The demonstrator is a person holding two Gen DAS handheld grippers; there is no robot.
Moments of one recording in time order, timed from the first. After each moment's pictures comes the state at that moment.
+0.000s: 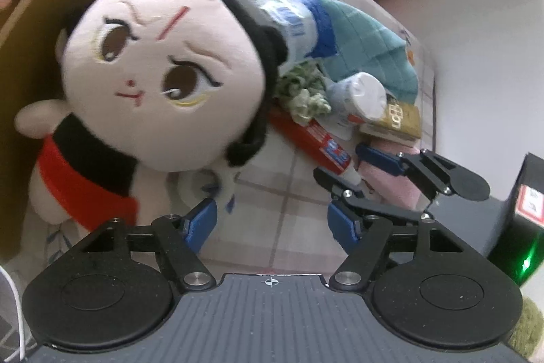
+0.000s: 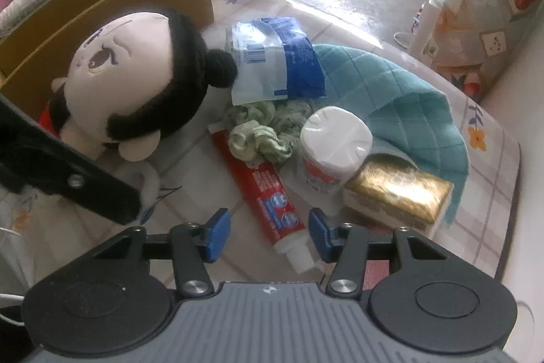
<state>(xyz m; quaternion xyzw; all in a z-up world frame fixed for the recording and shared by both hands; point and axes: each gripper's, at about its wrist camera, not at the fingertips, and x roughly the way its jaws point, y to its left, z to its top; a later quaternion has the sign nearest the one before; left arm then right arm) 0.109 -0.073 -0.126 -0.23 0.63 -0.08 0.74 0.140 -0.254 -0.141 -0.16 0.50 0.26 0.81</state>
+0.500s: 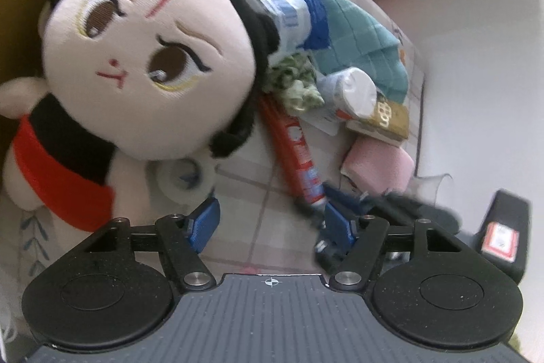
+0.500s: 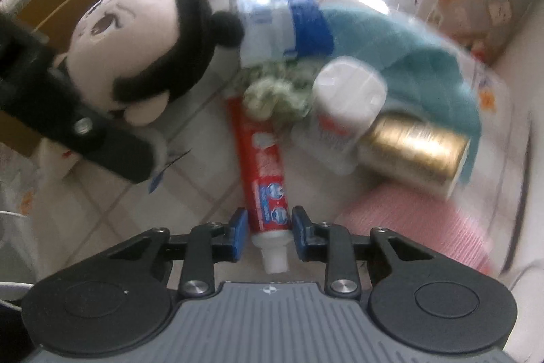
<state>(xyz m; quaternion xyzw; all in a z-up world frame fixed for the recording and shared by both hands) 0.110 -0.068 -0.133 -0.27 0.64 -0.09 0.72 0.128 -0.260 -0.156 -0.14 0.56 0.25 0.78</state>
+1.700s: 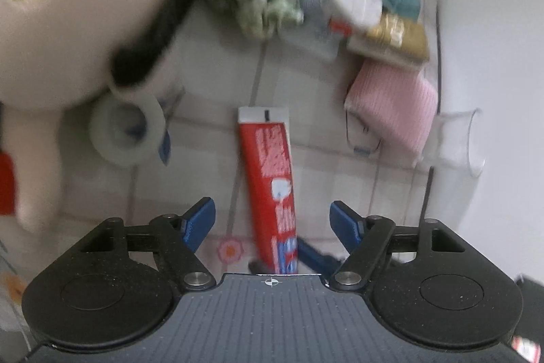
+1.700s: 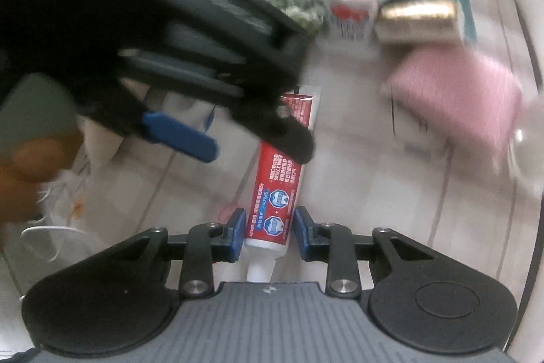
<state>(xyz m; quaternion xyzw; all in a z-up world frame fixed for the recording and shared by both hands) 0.117 -0.130 -0.173 -0.22 0.70 -0.12 0.67 0.042 -0.281 -0.151 0.00 0.60 0.20 0.77</state>
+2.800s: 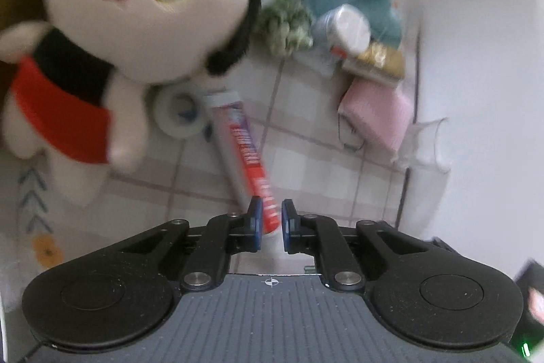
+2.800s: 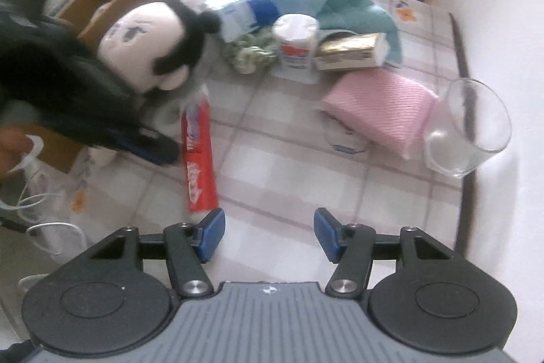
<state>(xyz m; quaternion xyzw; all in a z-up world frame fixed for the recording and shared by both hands) 0.088 -0.090 -0.139 -0.25 0.69 -0.12 0.67 0.016 -0.312 -0.091 -0.03 0.57 0.15 0.81</state>
